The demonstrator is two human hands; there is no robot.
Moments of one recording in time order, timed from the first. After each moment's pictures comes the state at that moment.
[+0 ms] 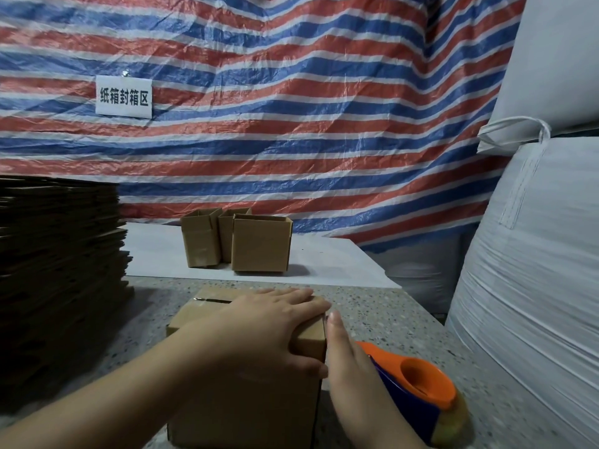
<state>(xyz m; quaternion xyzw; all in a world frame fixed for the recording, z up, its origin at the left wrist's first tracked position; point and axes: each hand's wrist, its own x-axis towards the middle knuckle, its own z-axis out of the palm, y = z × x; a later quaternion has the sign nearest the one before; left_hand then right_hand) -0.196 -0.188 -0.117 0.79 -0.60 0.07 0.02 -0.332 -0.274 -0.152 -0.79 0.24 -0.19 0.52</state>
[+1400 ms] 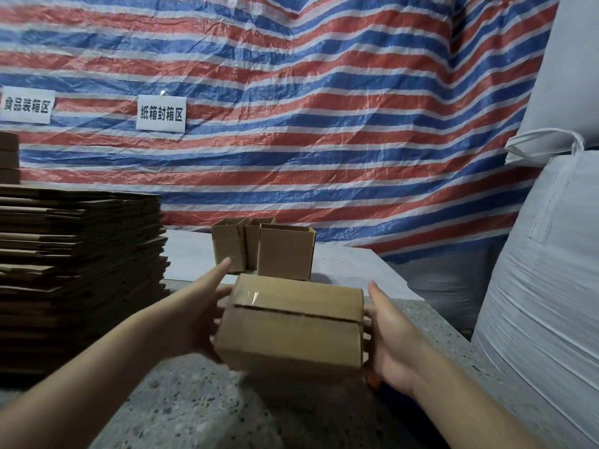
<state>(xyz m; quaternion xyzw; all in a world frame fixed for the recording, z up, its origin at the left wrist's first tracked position) -0.139 -0.095 -0.118 0.66 -0.19 -0.37 0.62 -0.298 -0.331 -0.127 -0.60 0.25 -0.11 0.75</state>
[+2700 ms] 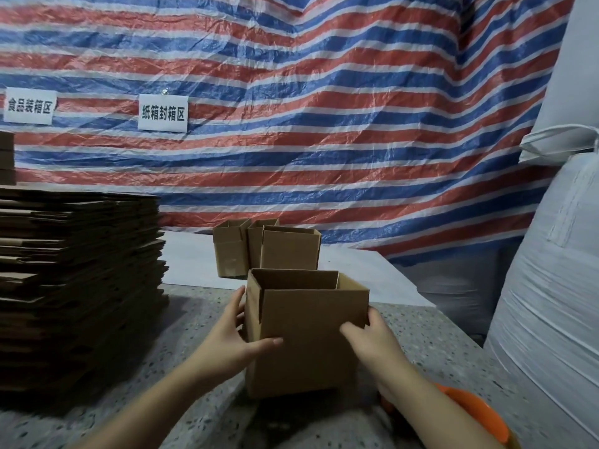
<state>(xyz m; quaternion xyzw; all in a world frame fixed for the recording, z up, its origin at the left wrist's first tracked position) -0.105 -0.149 -0.197 0.69 -0.34 -0.11 0.63 -0.237 -0.356 -0.174 -0.76 0.25 -0.25 0.55</state>
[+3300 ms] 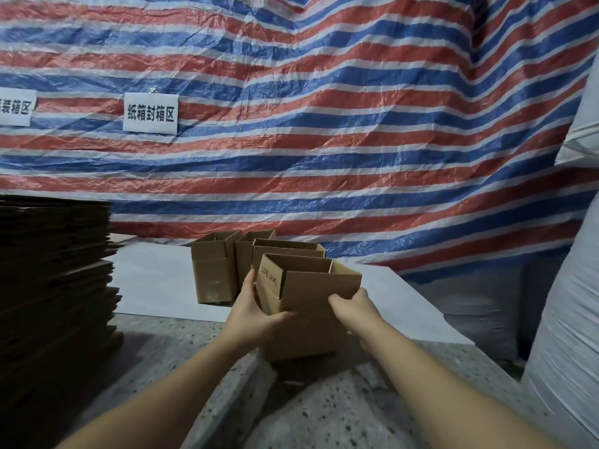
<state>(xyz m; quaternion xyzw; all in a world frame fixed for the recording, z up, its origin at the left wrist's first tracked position) 0.061 -0.292 -0.200 0.71 -0.31 -0.01 0.63 -0.056 -0.453 -0.145 -0.79 0.34 -0.19 0.47</state>
